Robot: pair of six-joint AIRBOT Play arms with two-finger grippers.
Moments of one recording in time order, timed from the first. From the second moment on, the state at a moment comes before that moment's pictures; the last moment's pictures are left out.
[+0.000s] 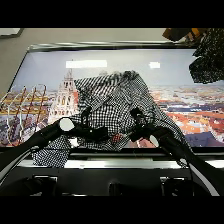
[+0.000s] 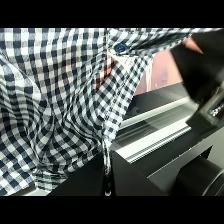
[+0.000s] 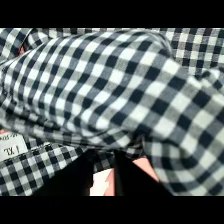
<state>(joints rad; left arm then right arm) -0.61 -1.28 0.82 0.68 -0.82 -1.74 0.51 -1.13 0.56 -1.53 0.44 1.48</state>
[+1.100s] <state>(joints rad) -0.60 -1.28 0.82 0.68 -0.87 -1.74 0.51 -1.13 0.81 -1.50 0.92 1.34</state>
